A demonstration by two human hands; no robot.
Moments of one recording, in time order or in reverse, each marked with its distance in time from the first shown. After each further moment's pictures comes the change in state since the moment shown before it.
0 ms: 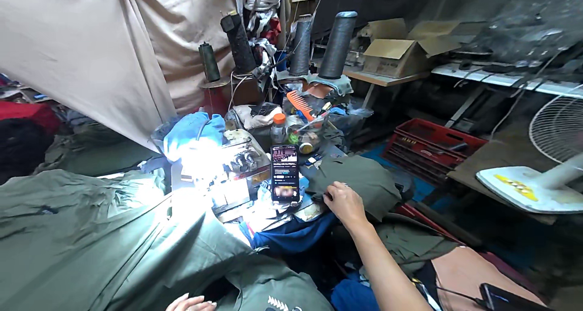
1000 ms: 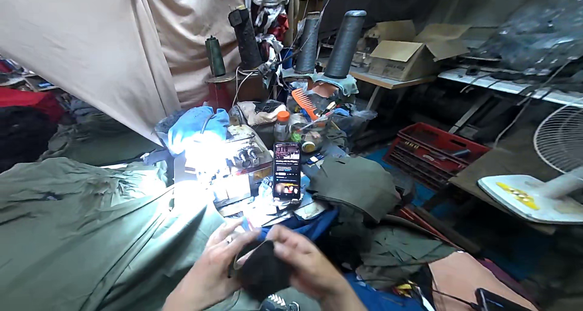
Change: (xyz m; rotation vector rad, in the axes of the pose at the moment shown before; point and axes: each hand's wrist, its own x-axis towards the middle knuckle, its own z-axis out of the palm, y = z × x) left_hand 0.112 0.026 -0.009 -0.241 0.149 0.257; right_hand -0.087 -0.160 -0.064 1.895 -0.725 -0.134
